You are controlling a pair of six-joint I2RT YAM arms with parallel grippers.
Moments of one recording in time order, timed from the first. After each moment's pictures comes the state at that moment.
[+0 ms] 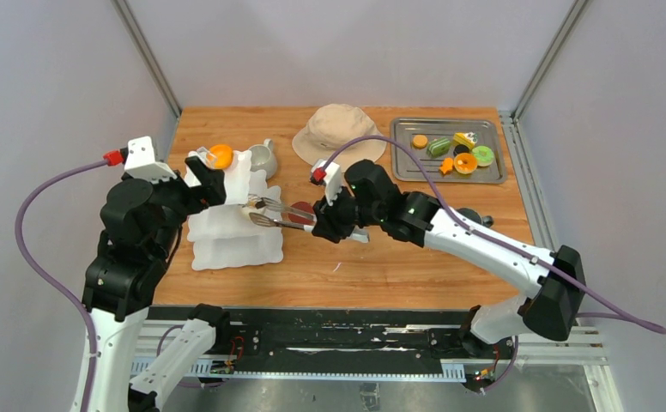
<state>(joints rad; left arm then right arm) -0.26 0.70 1.27 -0.76 -0.26 -0.32 0.96 1.39 1.25 -0.41 -0.23 0.03</state>
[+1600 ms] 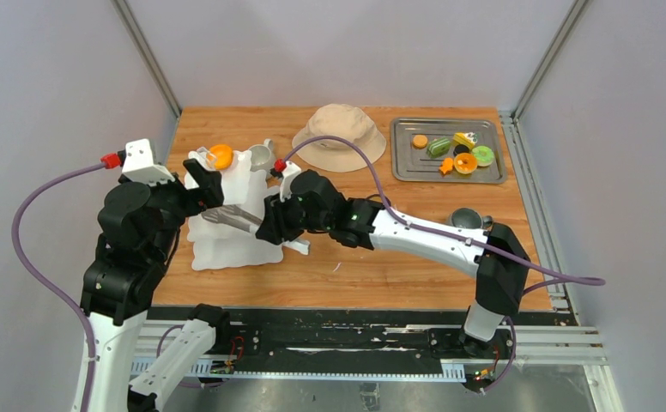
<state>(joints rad) -0.26 0.68 1.27 -0.77 -0.28 -0.30 1.12 1.70 1.44 -0.16 -0.14 0.51</state>
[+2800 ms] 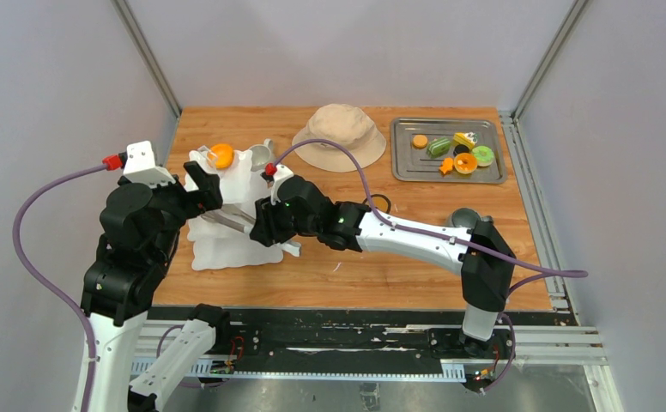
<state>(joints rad) -0.26 0.68 1.26 -0.79 -0.30 -0.28 1.15 1.79 1.50 -0.17 -0.03 0.53</state>
